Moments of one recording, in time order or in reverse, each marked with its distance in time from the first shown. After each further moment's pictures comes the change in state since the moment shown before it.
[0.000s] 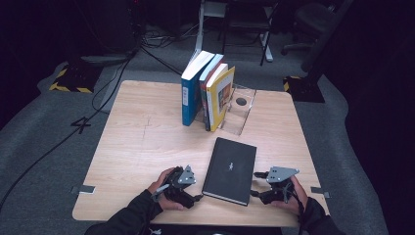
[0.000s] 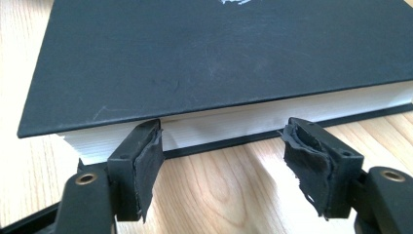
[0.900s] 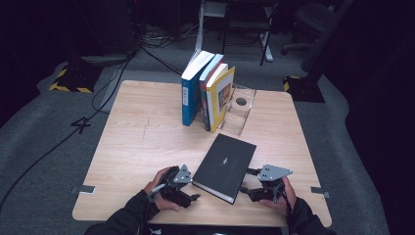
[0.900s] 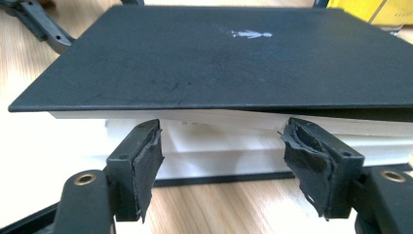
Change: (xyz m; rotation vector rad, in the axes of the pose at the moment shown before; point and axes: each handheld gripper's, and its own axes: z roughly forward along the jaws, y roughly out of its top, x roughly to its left) left arm 0.001 0.001 -0.019 -0.039 0.008 -0.023; right arm 0.019 0.028 0.013 -0.110 -0.059 0.050
